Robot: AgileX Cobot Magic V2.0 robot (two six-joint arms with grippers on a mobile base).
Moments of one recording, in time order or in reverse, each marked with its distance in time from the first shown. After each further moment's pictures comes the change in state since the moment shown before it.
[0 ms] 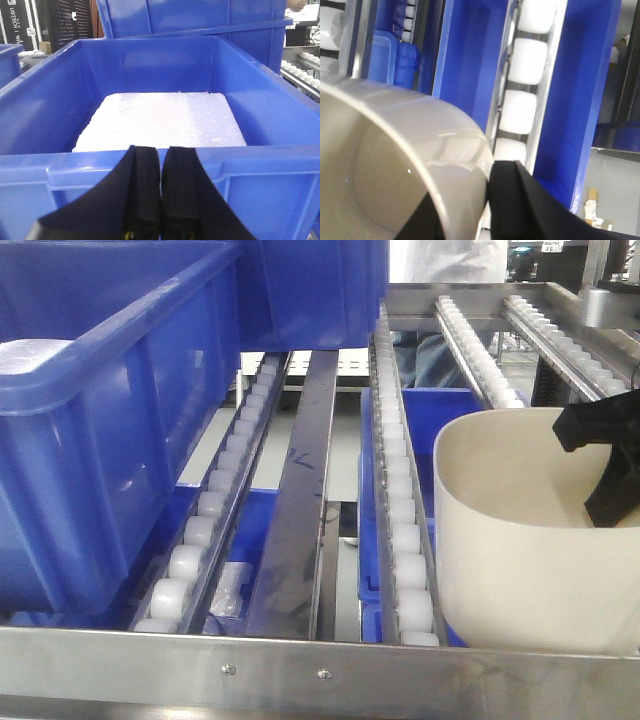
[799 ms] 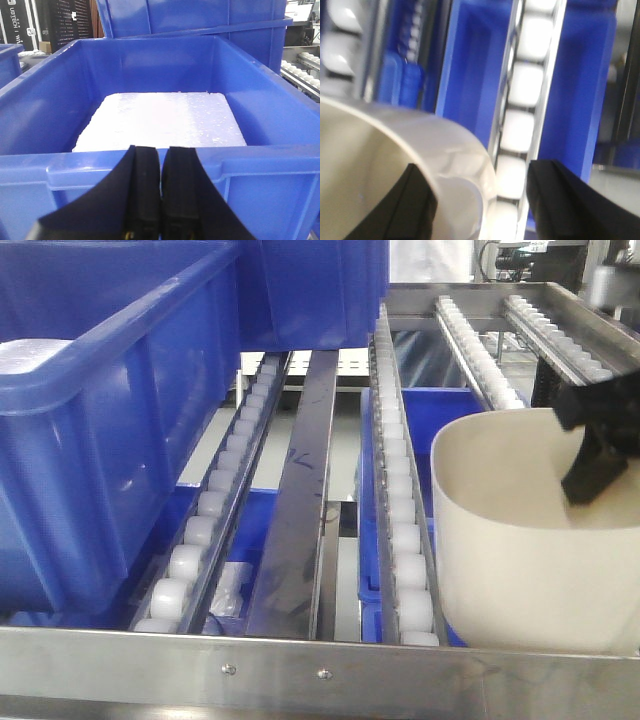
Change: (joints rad) left arm 0.000 0.000 0.000 0.000 0.000 0.000; right arm 0.000 -0.050 0.000 0.000 -0.040 0.000
